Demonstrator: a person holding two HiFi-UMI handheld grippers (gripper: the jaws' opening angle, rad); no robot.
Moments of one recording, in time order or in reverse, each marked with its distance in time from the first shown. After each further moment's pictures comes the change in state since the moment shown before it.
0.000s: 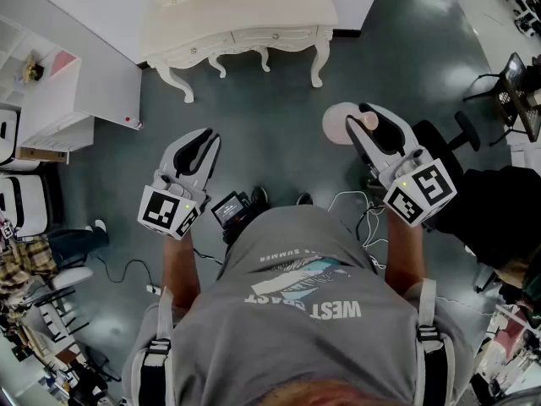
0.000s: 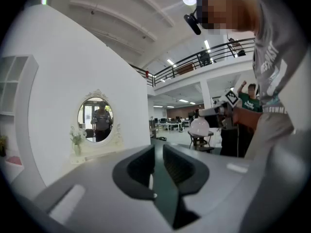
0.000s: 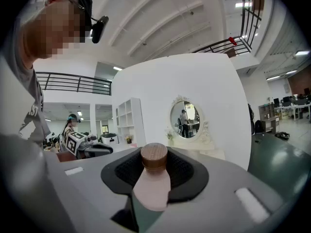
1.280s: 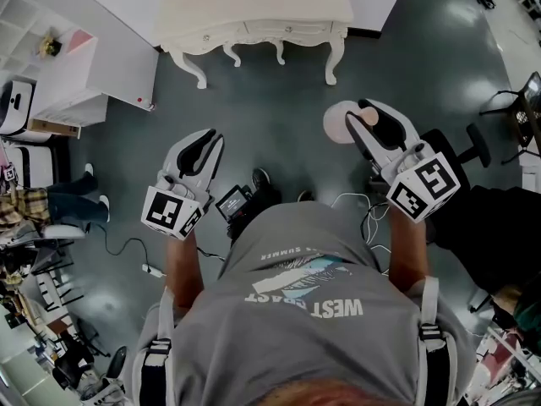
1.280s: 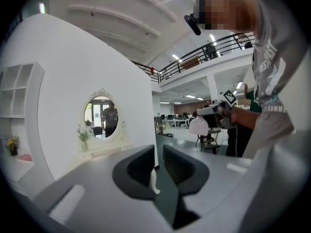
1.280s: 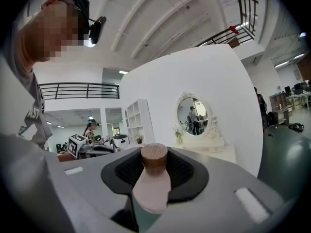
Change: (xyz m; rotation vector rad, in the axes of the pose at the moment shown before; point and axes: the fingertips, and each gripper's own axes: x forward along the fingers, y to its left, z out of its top) left arm 0.014 -0.047 -0.007 -0.004 0.043 0.097; right arm -0.014 -0.035 -0.017 0.036 0.008 0.137
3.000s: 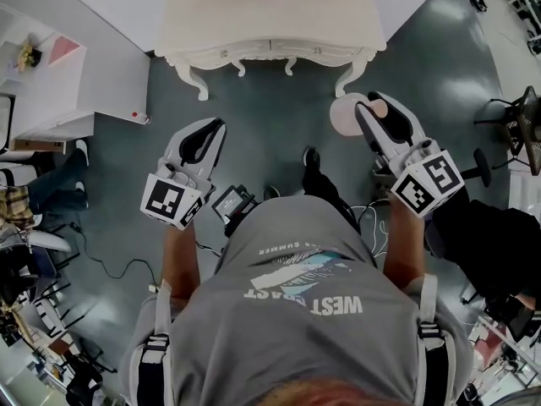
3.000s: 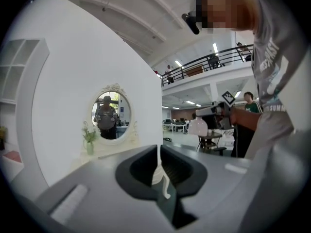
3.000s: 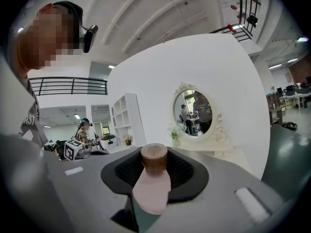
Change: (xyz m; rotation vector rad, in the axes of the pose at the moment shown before) left arm 0.055 0.286 -0.036 -0.052 -0.054 -0.075; right arm 0.280 -0.016 0.037 0.030 0.019 -0.115
